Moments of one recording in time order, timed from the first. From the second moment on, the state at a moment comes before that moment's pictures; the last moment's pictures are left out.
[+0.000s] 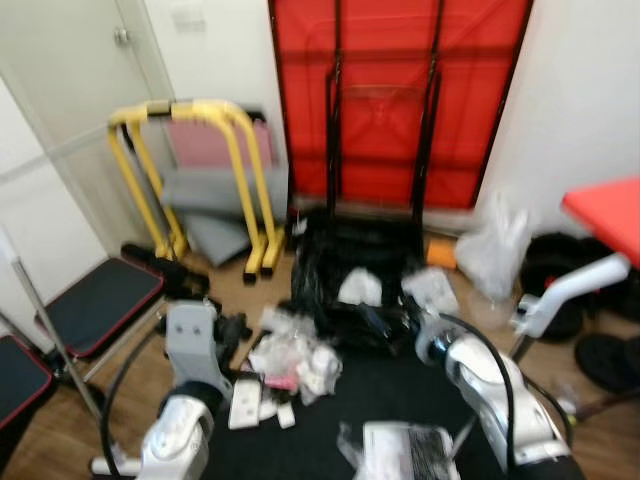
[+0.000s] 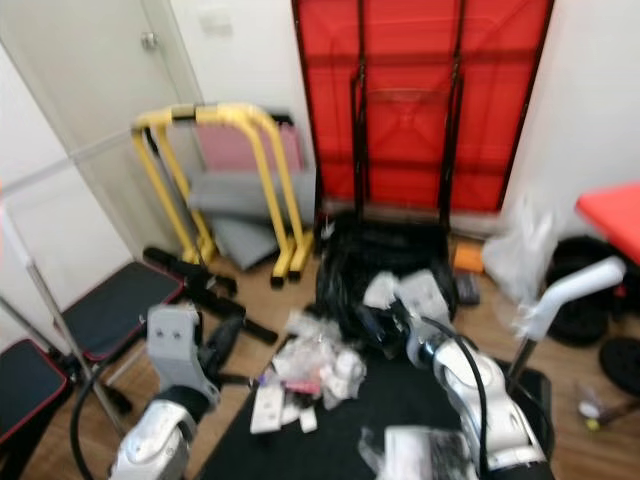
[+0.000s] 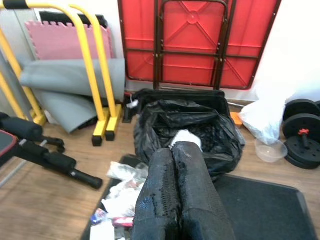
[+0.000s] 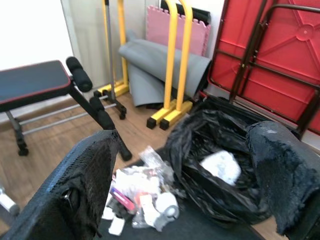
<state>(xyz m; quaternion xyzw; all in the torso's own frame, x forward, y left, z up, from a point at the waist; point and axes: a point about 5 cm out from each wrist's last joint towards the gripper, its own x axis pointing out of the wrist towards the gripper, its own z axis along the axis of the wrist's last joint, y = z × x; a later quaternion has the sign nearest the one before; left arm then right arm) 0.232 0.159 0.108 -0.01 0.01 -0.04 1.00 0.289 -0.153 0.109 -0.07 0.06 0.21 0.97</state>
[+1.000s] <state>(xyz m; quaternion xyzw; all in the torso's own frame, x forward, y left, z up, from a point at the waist) 0.233 0.167 0.105 -0.02 0.02 -0.01 1.00 0.289 -0.147 0.109 -0.07 0.06 0.22 0.97</state>
